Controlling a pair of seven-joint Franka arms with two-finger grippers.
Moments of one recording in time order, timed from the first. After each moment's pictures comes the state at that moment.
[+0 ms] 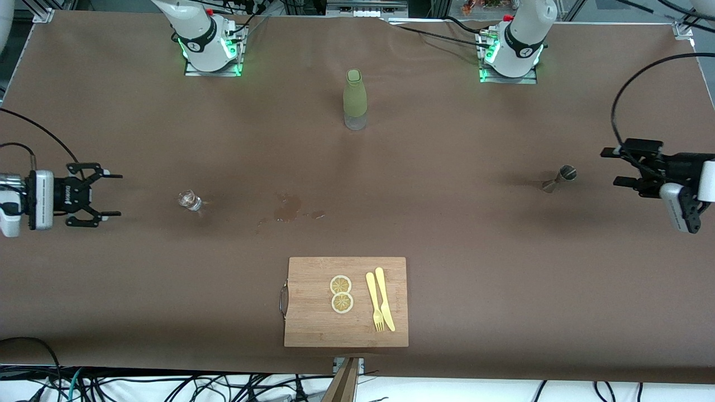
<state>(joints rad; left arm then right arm) -0.09 0.49 0.40 -1.23 -0.51 1.12 0.79 -0.22 0.54 -0.17 -1.46 0.62 1.45 -1.71</state>
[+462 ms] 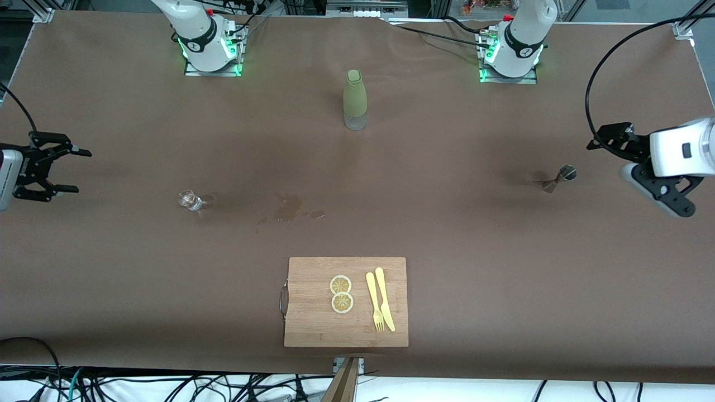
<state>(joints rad) -0.11 0.33 0.17 -1.23 -0.15 1.27 0.61 -0.18 0.32 -0.17 -1.54 0.40 1.48 -1.24</state>
